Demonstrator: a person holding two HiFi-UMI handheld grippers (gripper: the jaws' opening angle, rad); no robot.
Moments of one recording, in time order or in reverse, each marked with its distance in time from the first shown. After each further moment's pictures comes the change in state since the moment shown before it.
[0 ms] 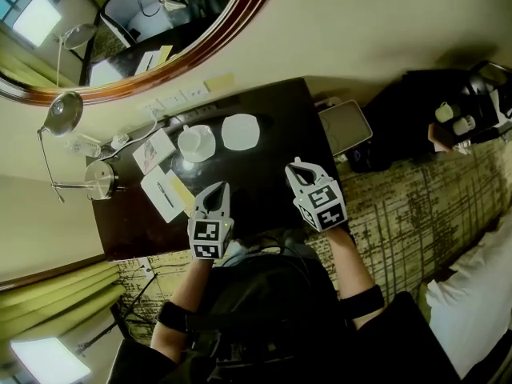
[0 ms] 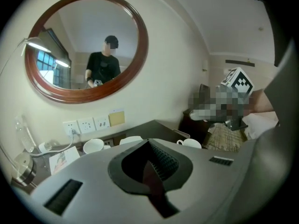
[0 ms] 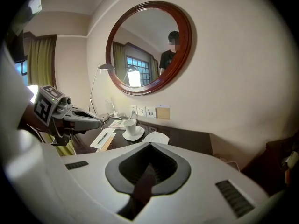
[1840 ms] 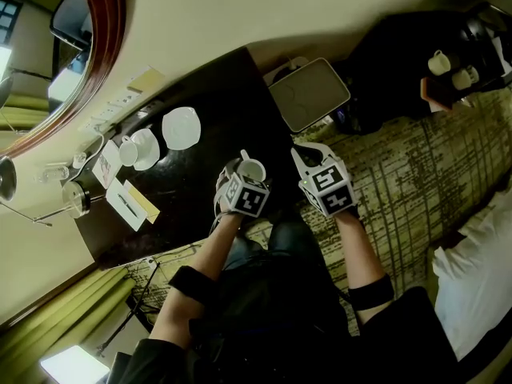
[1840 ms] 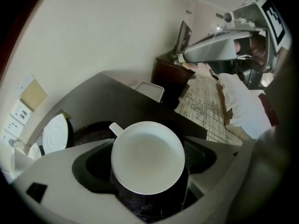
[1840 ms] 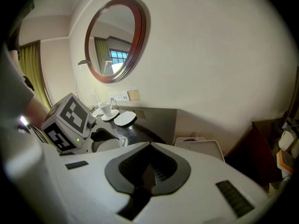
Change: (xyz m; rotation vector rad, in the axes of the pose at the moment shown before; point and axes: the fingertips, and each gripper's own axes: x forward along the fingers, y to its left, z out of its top) left arm 0.219 -0.219 -0.109 0.190 0.659 -0.281; right arm -0.042 -0.184 -0.113 0.111 0.115 -0.051
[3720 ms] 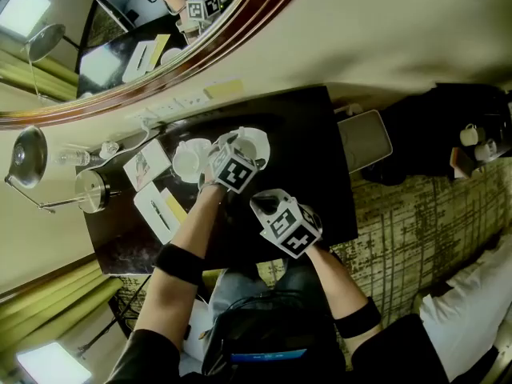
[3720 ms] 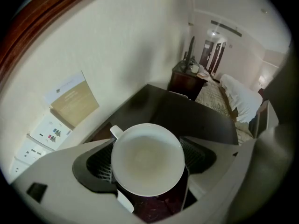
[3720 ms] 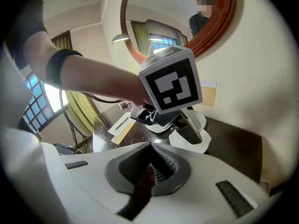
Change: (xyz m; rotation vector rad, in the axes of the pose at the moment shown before) left arm -0.069 0.270 0.009 0.066 -0.118 0.021; right arm 0.153 0.269 0.092 -0.286 0.140 0.418
